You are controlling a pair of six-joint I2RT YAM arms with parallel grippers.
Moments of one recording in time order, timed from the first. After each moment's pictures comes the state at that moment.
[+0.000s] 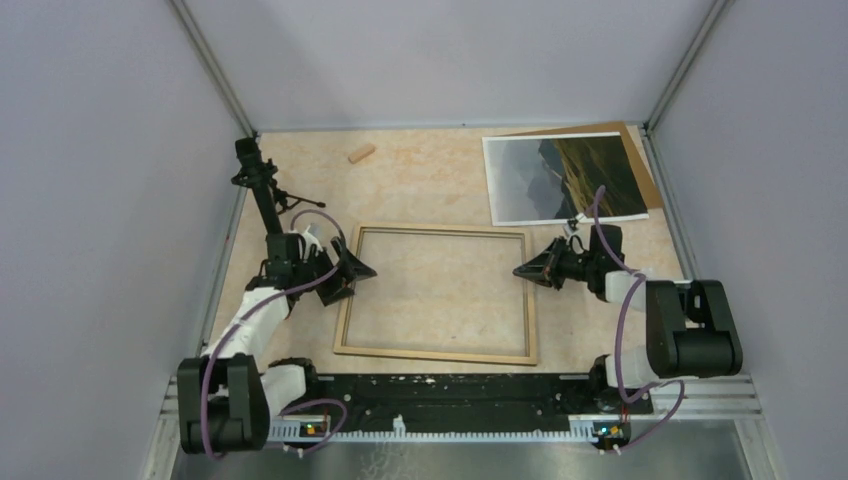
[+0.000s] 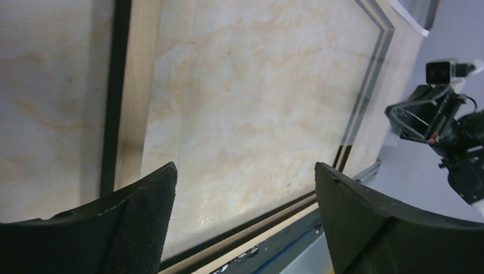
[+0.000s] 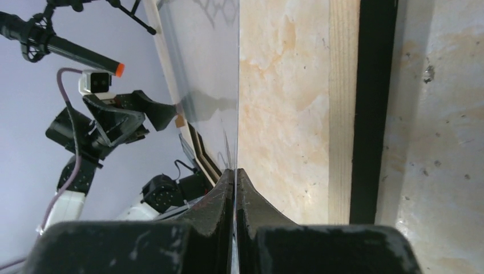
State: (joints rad) left arm 0.05 1.14 0.50 -0.27 0.68 -0.59; right arm 0.01 1.44 0.44 0.24 -0.89 0.84
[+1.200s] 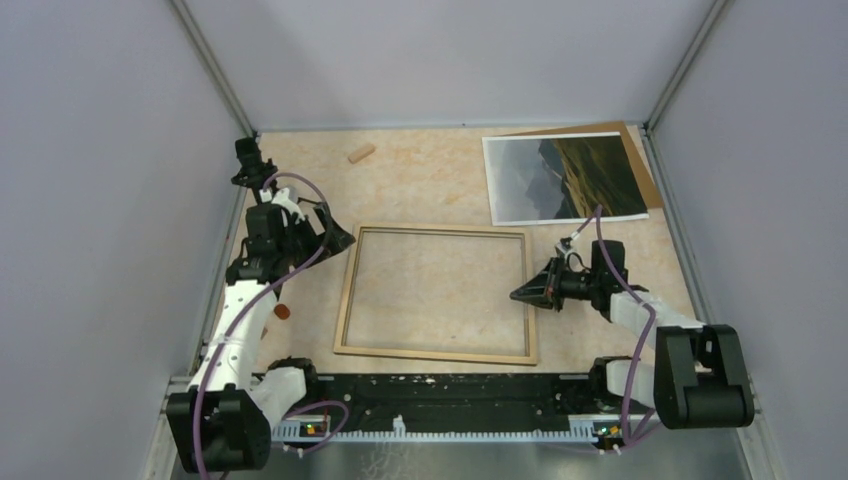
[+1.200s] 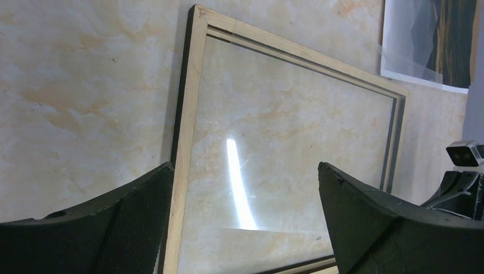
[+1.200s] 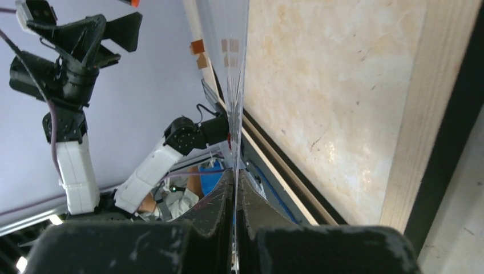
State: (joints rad) left arm 0.05 0.99 0.75 -0.44 0.37 -0.45; right arm 0.03 1.20 0.33 0.05 -1.04 0.86
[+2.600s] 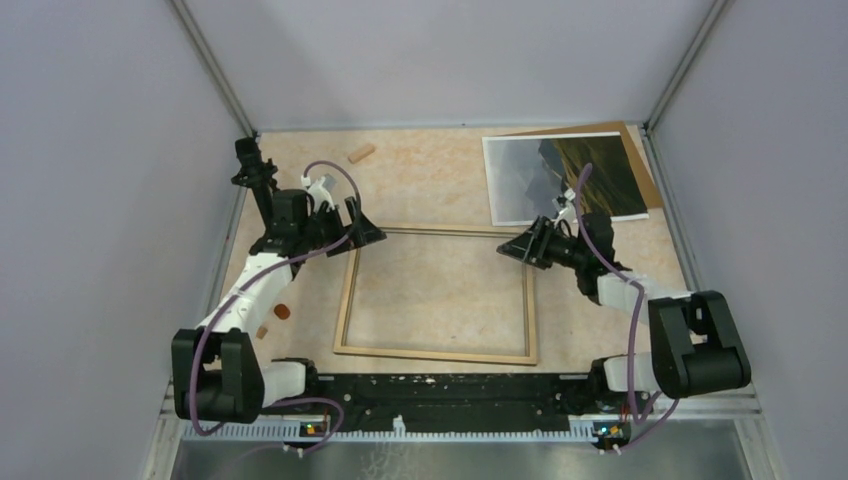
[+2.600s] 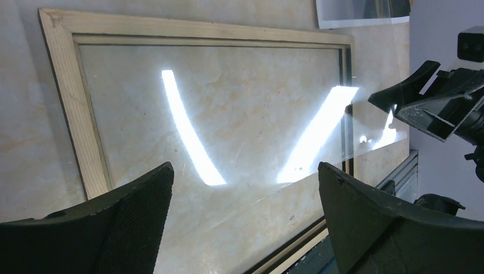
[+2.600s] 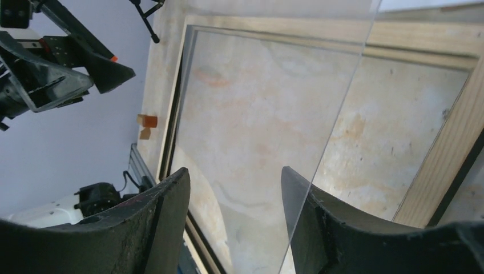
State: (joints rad) left arm -0.06 1.25 0.77 -0.23 0.62 -0.45; right arm 0.16 1.34 0.42 0.48 -0.74 0.73
